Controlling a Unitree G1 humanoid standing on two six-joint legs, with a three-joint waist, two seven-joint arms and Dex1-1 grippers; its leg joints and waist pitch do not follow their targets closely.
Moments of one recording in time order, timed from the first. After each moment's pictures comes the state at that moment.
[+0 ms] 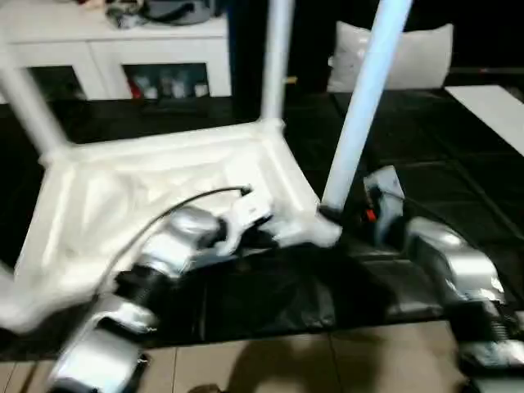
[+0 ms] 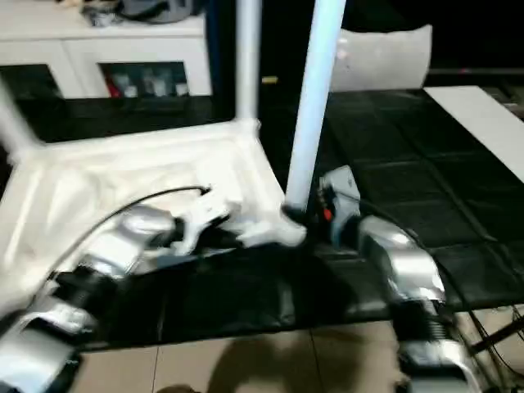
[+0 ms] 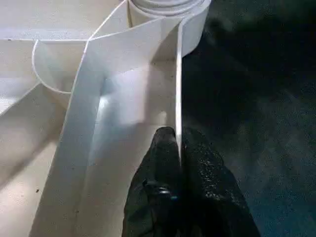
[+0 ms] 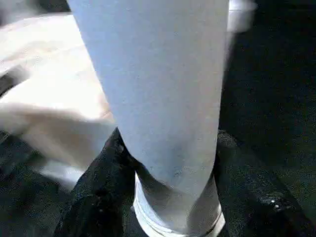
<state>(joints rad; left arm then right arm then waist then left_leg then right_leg) -0.65 0.19 -0.31 0.58 0.08 0.32 -0.91 -0.47 -0.27 -0.04 0.35 0.21 0.49 0.64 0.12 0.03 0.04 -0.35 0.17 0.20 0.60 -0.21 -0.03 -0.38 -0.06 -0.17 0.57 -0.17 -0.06</state>
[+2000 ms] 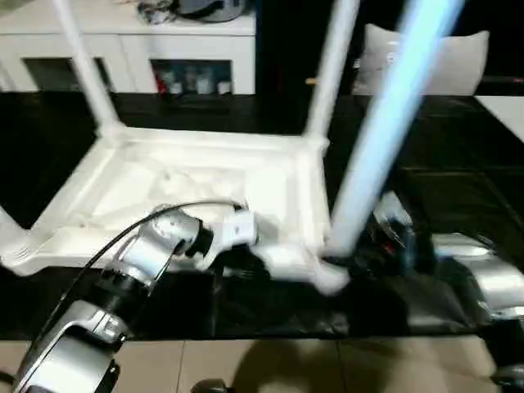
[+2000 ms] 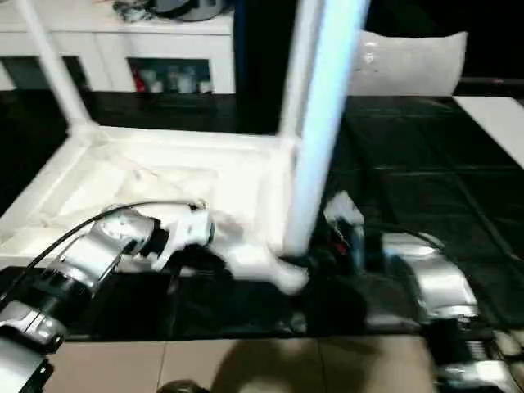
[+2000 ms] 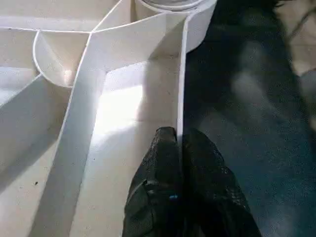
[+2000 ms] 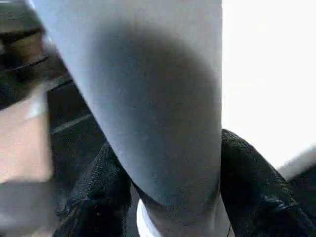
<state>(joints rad) -0.61 0.35 -0.37 0.52 0.05 0.20 -1.21 -0.36 -0.43 0.05 0.27 0.29 0.41 1.08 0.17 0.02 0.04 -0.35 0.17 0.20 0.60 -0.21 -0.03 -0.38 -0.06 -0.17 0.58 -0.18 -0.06</state>
